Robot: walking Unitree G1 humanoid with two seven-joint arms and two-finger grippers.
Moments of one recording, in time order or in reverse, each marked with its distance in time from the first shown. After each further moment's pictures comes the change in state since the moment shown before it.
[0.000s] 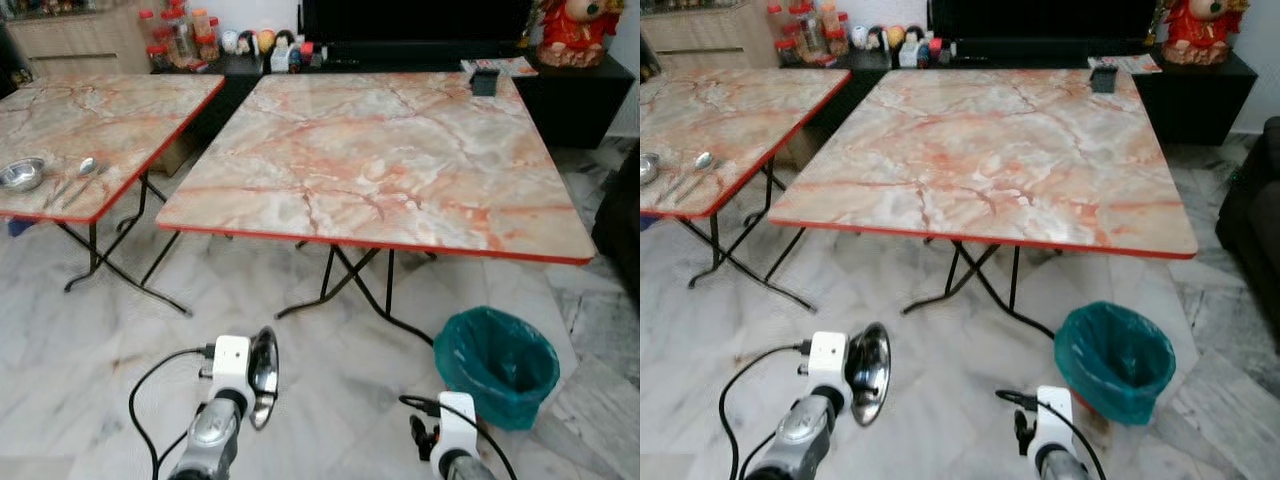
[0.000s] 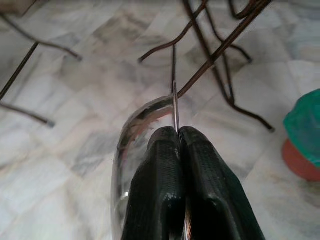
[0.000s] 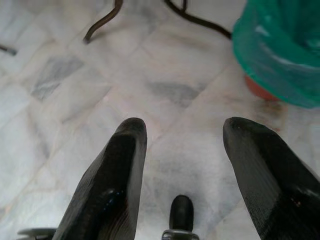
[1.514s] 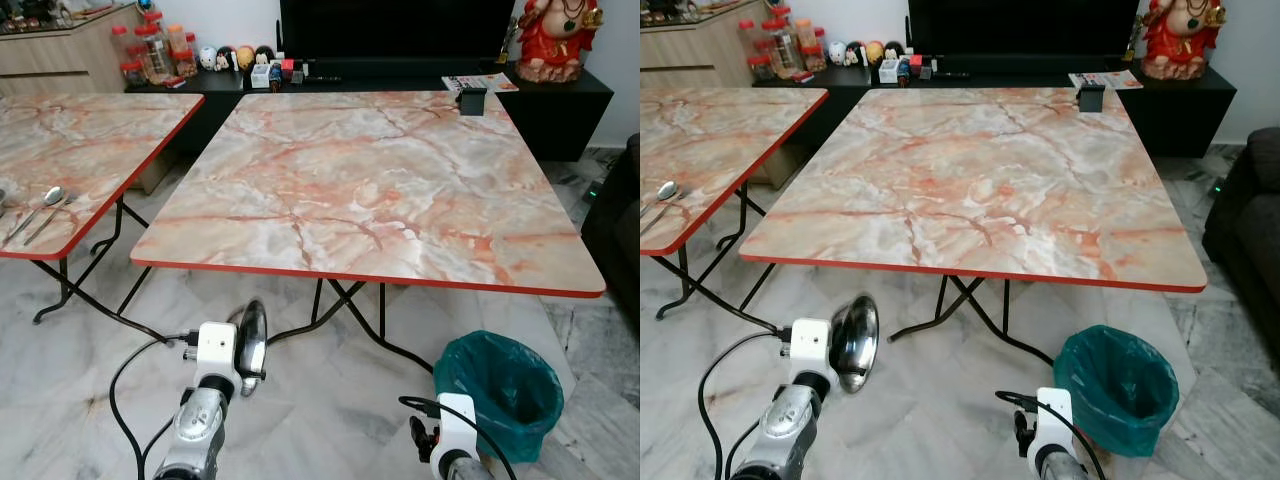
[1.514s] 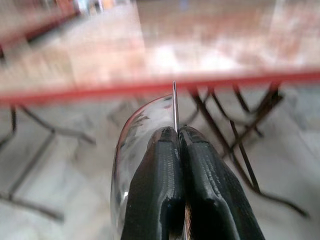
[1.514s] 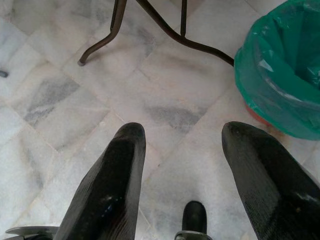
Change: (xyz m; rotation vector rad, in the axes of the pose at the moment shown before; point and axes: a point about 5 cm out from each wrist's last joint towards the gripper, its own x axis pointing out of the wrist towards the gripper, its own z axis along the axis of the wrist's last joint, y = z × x) left arm -0.004 0.019 0.053 0.086 -0.341 0.034; right arm 0.000 0.001 -0.001 0.003 0.003 0.001
